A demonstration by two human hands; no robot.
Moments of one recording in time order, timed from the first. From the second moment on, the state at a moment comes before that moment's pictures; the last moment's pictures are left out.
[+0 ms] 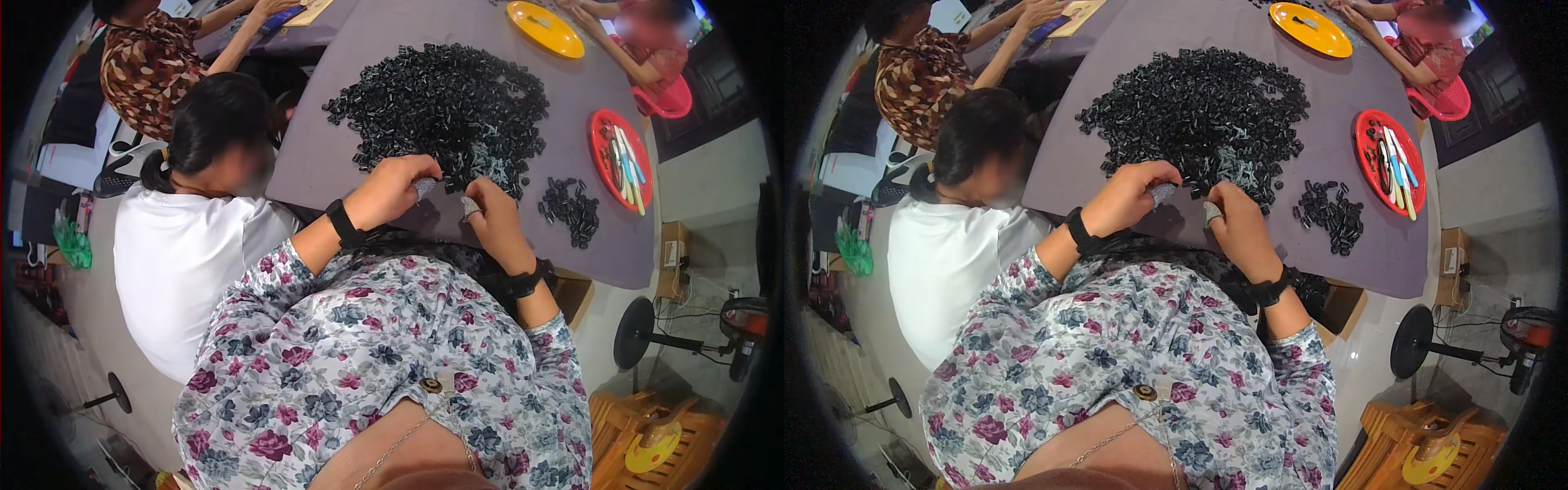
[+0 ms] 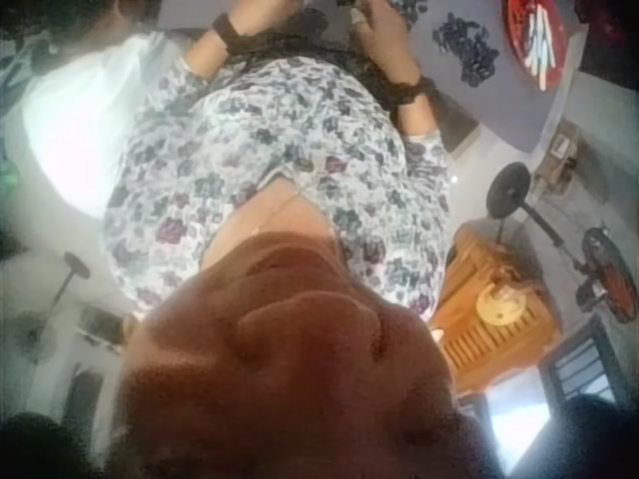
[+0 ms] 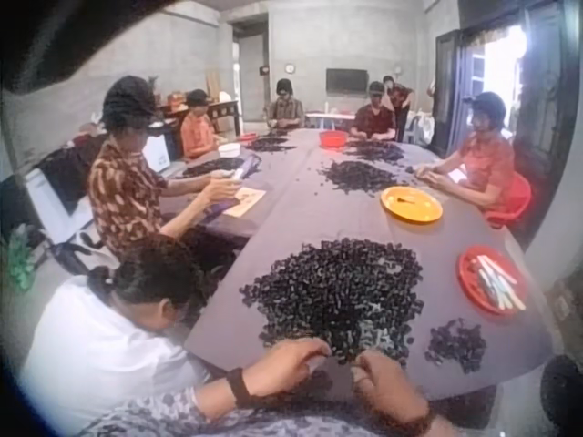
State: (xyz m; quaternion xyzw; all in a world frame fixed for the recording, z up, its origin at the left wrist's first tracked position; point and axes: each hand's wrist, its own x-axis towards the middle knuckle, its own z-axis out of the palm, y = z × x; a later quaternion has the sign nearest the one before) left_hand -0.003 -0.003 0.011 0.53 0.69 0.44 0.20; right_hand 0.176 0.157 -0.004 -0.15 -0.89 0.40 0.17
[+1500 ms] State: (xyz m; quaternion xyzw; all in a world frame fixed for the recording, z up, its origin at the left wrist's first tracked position) left_hand 0.000 0.003 0.002 0.34 0.52 0.60 0.50; right_hand 0.162 0.155 0.019 -0.13 -0.72 0.66 0.17
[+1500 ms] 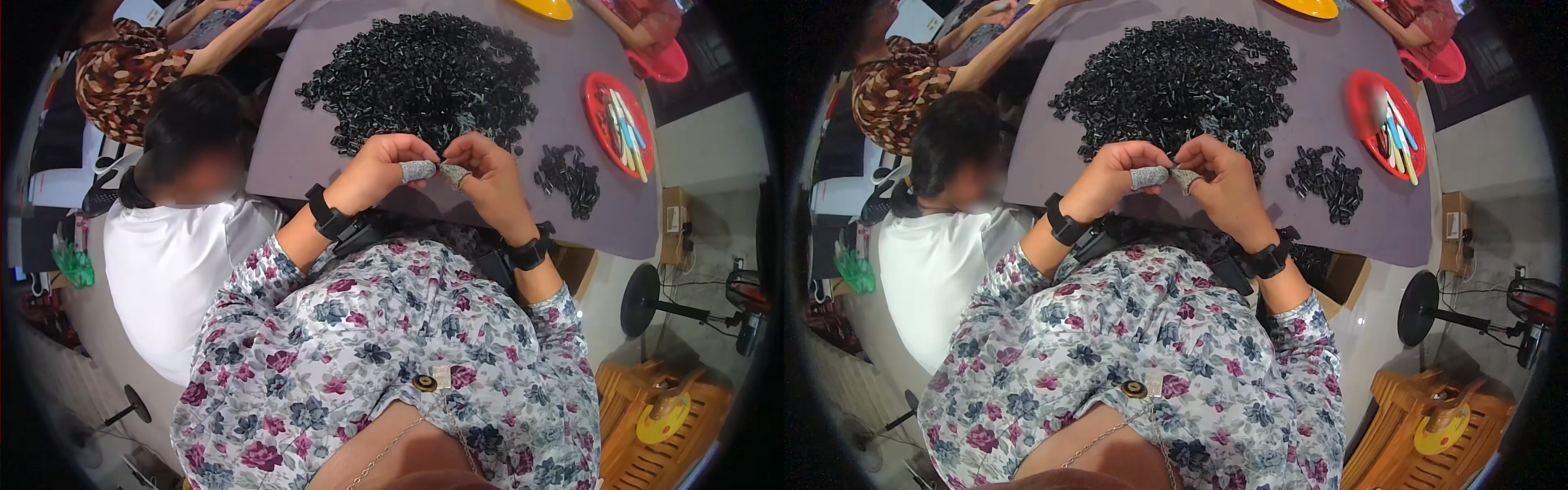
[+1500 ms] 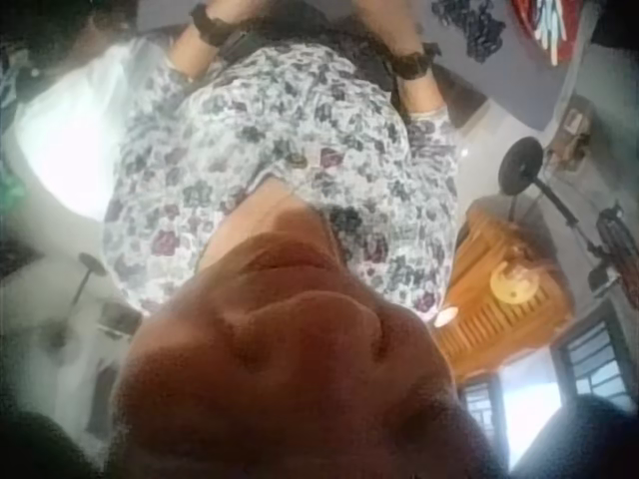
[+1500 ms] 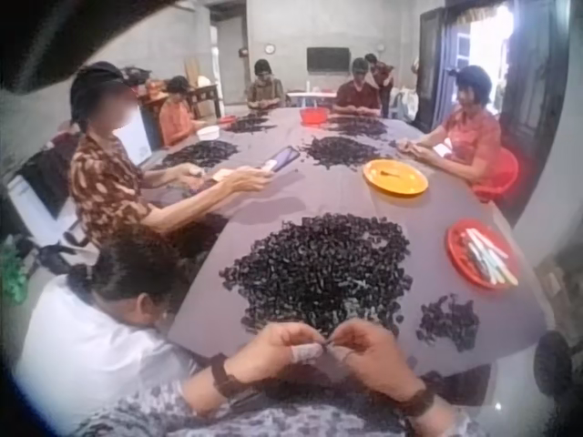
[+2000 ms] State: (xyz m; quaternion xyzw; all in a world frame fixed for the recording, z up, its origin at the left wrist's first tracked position) left_hand 0.004 0.004 -0.008 0.39 0.56 0.57 0.45; right_hand 0.161 0.156 0.017 -0.12 -0.77 0.61 0.14
